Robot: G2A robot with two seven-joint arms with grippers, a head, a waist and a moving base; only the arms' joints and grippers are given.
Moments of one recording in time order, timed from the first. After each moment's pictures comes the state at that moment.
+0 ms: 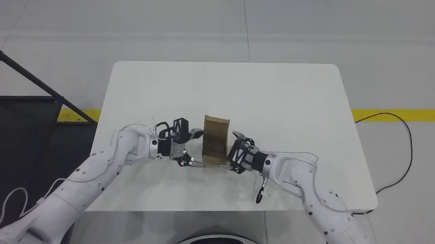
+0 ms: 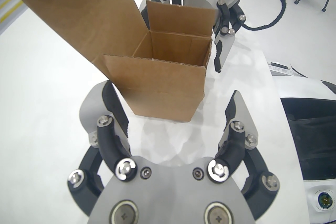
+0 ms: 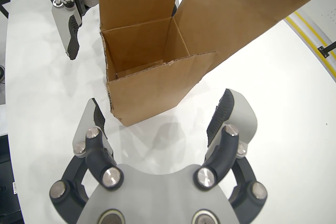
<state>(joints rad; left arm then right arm) 0.85 -0.93 -0.76 -1.23 1.30 -0.97 0.33 -1.12 -1.14 0.95 -1.56 -1.40 -0.58 0.17</state>
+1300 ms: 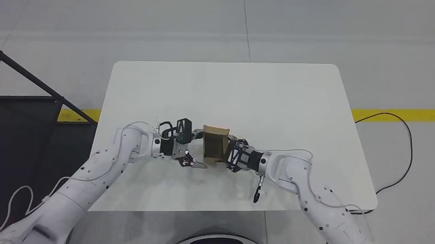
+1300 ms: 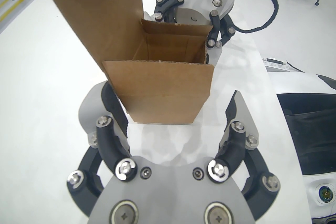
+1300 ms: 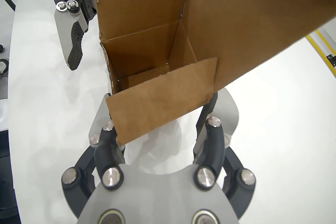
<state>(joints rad) 0.84 -0.96 -0.78 -1.20 1.36 -1.01 0.35 -1.09 -1.16 0.92 -1.53 -1.42 -0.61 0.16</state>
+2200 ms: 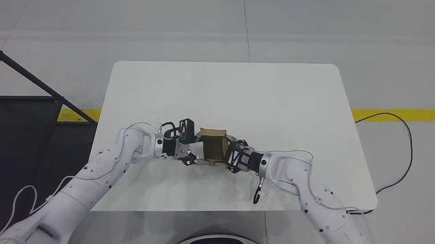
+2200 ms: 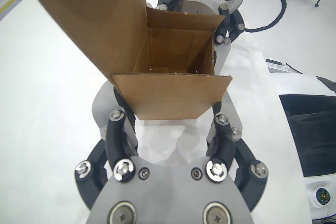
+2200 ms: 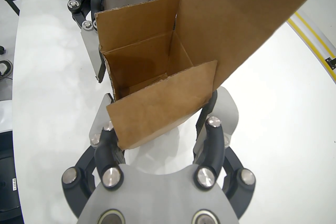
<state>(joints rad) 0.83 -0.98 -0.77 -1.19 1.34 -1.01 0.32 -1.10 -1.16 0.93 -1.54 -1.43 -0.62 0.14</state>
